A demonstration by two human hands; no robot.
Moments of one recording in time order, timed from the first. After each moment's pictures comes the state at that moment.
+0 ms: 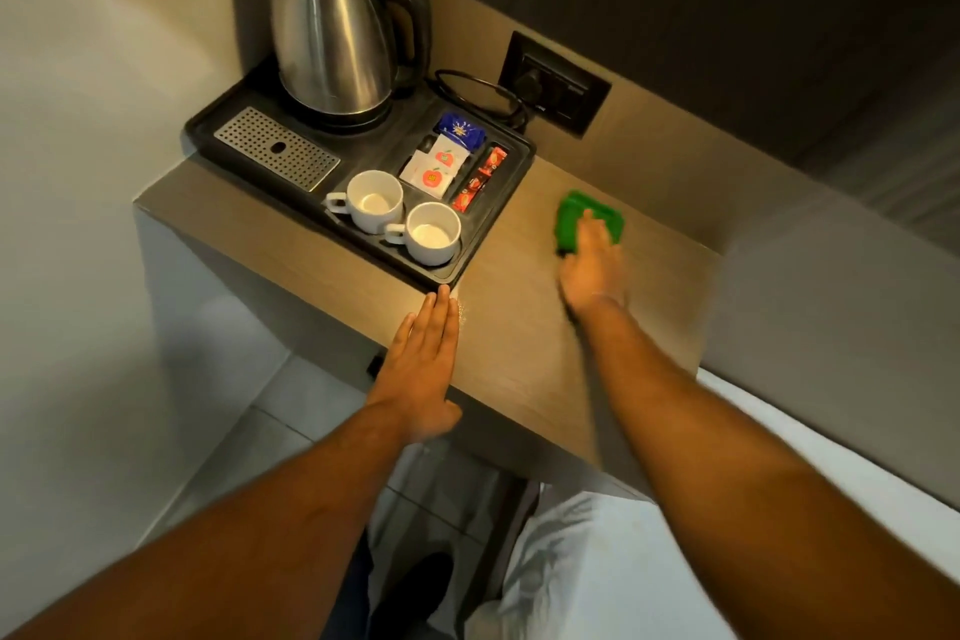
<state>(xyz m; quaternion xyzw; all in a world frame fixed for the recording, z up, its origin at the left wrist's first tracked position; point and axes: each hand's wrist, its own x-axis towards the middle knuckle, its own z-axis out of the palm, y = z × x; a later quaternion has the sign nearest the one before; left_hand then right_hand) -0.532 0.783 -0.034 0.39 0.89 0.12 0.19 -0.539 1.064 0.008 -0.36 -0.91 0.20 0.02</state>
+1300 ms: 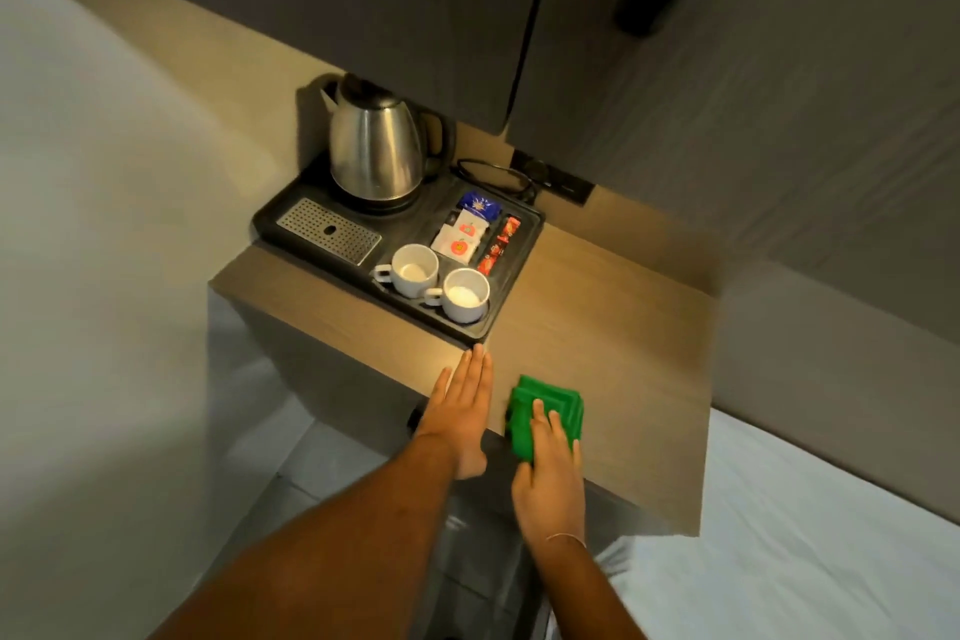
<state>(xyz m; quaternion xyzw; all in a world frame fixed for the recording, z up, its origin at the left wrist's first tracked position) -0.542 0.776 -0.031 0.40 0.88 0.07 0.24 -0.396 0.858 -0.017 -0.38 -0.88 0.30 0.02</state>
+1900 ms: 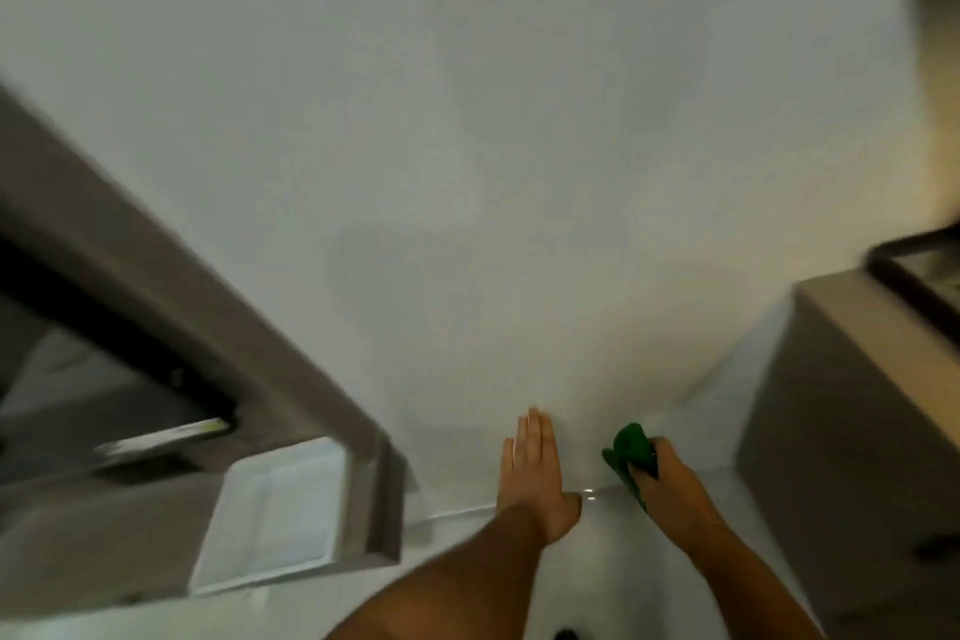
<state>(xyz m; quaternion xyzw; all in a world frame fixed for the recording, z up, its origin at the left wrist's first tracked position) -0.360 0.350 0.008 -0.18 0.96 0.15 0.13 -0.437 0.537 0.018 0.05 -0.83 0.49 -0.28</state>
